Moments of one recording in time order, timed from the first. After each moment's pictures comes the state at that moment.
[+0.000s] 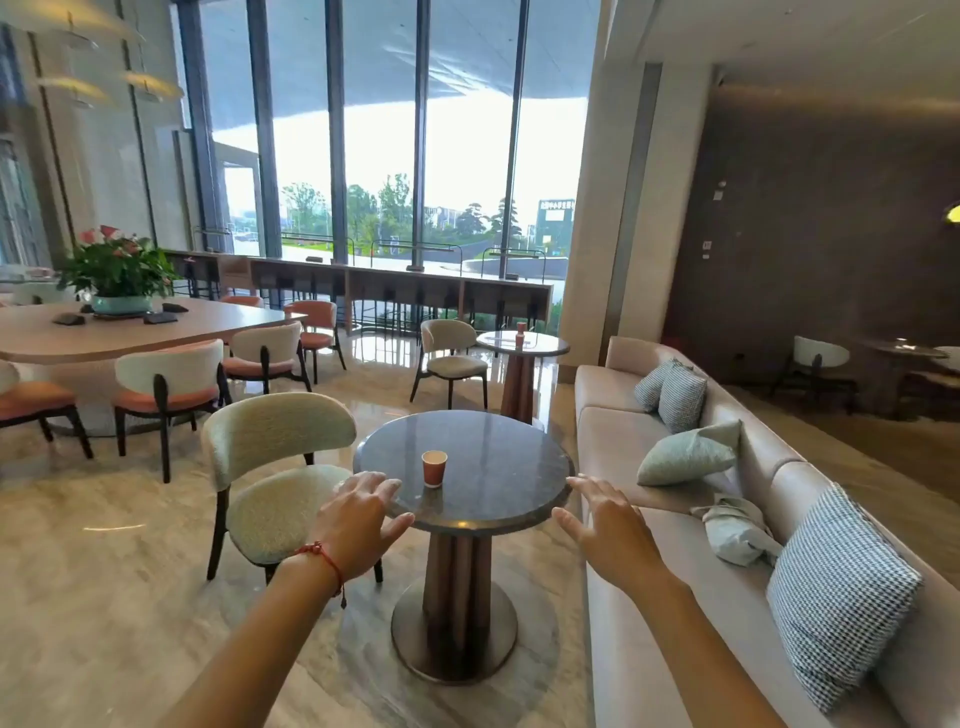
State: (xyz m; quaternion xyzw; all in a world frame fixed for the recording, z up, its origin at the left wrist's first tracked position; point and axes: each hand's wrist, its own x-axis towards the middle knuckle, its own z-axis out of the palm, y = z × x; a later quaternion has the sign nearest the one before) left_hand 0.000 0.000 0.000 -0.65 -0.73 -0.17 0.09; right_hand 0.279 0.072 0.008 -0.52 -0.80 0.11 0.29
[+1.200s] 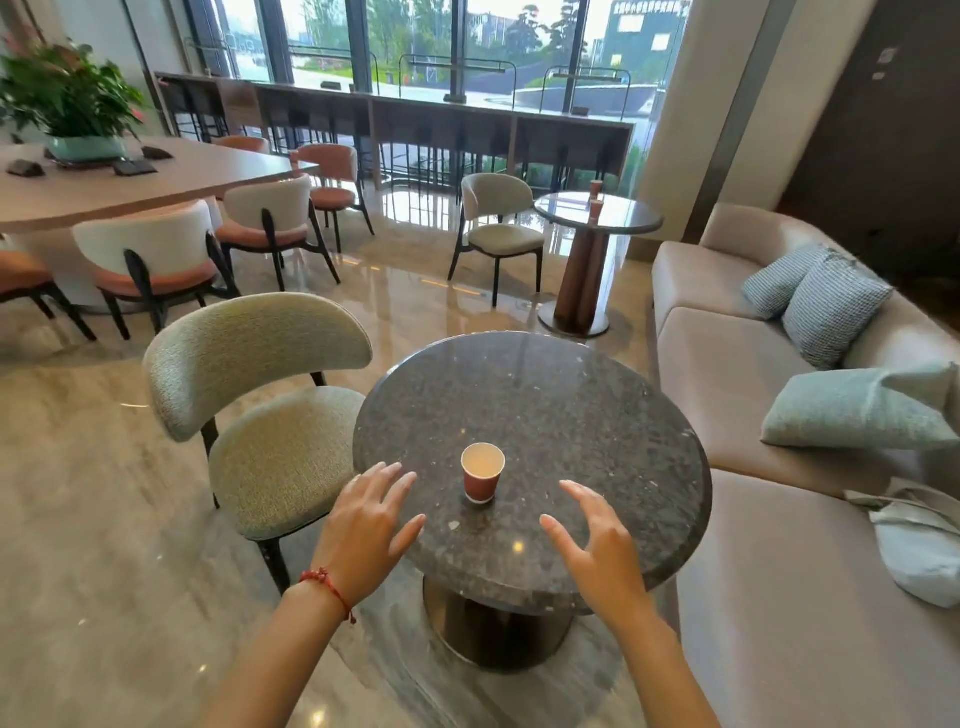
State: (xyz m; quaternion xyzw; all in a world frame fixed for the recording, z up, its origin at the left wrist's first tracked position) left_hand -0.189 0.391 -0.140 -0.65 -0.75 -0.15 0.02; right_hand 0.048 0.479 -0.160 -0.50 -0.76 0.28 0.30
